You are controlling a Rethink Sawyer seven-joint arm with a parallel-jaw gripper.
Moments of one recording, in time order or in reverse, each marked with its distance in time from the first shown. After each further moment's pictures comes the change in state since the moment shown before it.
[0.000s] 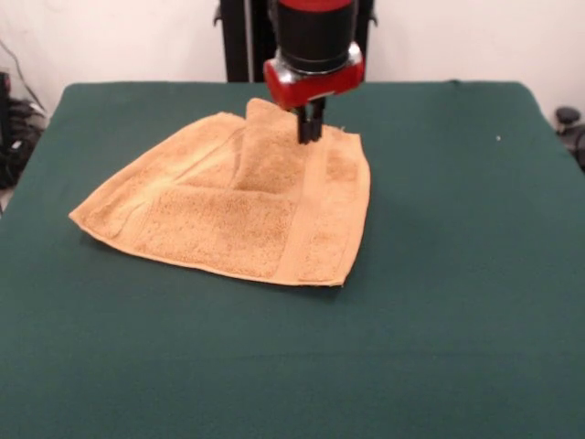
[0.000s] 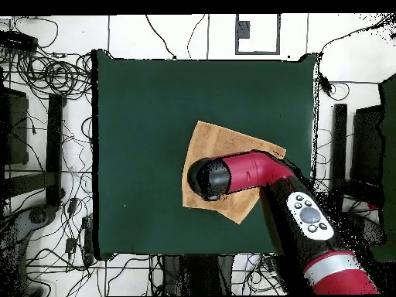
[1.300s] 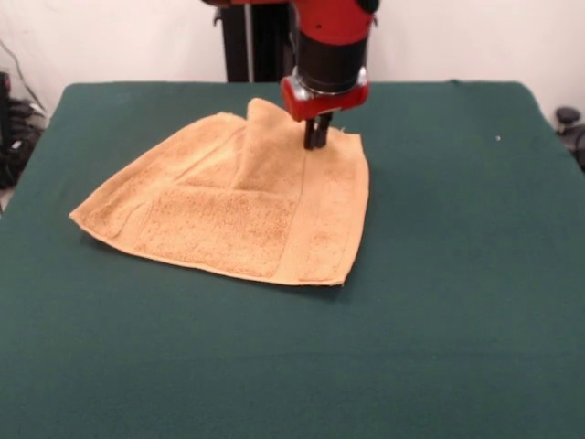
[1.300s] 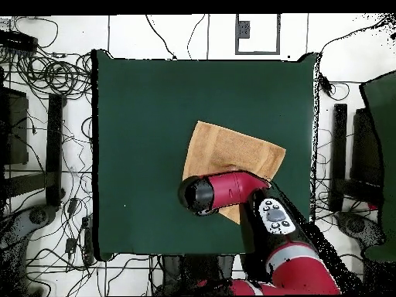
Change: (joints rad) arm 0.178 0.116 -0.249 0.017 0.077 -0.161 0.000
